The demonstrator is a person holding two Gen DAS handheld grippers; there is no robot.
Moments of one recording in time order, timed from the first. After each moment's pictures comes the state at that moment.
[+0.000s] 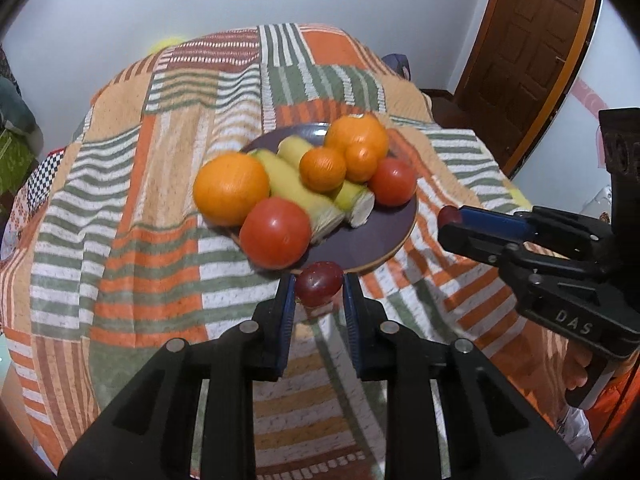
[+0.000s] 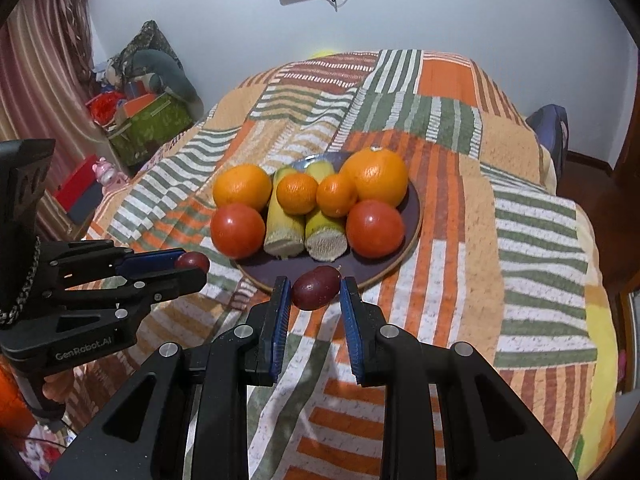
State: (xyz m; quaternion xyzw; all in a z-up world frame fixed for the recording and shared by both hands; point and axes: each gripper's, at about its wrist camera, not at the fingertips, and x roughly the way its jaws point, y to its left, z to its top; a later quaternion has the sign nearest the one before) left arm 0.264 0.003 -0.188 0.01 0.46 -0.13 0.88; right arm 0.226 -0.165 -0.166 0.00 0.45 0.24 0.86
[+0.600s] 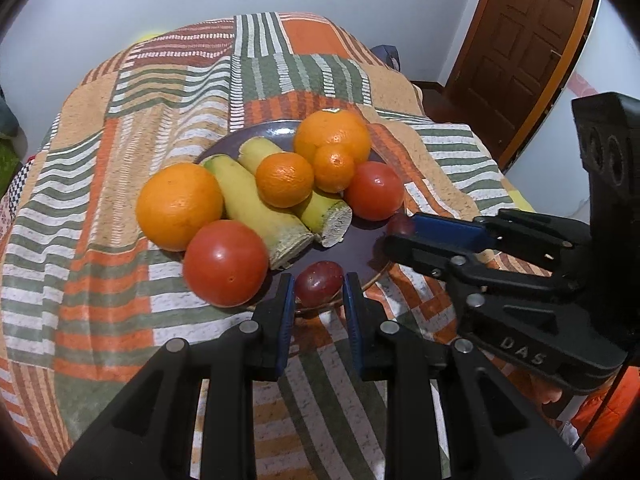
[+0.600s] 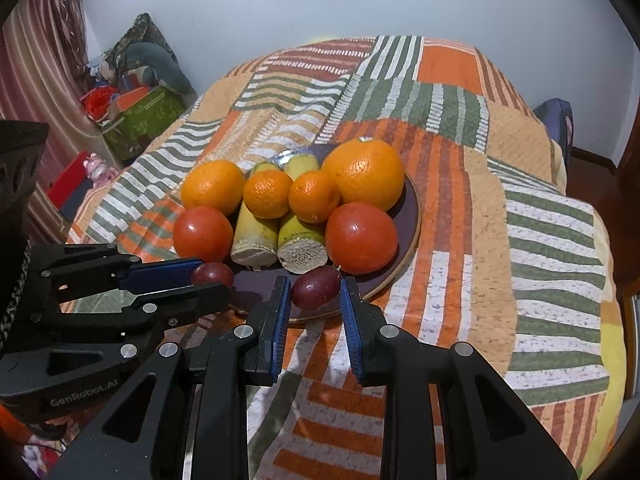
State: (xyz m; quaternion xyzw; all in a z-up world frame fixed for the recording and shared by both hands) left arm 0.296 -0.026 -0.211 0.01 0.47 -0.15 0.87; right arm 0.254 -0.164 -0.197 0.00 0.47 0.24 0.85
